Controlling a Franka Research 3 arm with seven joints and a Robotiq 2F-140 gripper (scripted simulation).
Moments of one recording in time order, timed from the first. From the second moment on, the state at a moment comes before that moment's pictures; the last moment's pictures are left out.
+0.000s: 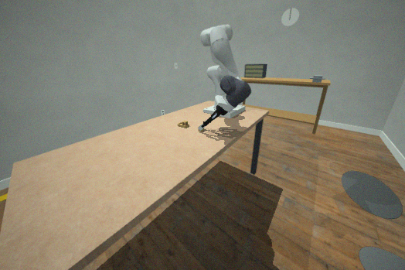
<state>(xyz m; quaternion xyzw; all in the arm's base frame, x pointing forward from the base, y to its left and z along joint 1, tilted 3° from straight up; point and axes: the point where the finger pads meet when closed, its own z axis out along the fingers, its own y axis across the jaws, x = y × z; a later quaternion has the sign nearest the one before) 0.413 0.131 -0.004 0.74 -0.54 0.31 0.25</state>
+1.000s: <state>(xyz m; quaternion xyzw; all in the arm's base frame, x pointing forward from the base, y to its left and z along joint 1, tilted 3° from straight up) 0.414 0.132 -0.009 0.73 -0.55 0.32 0.25</state>
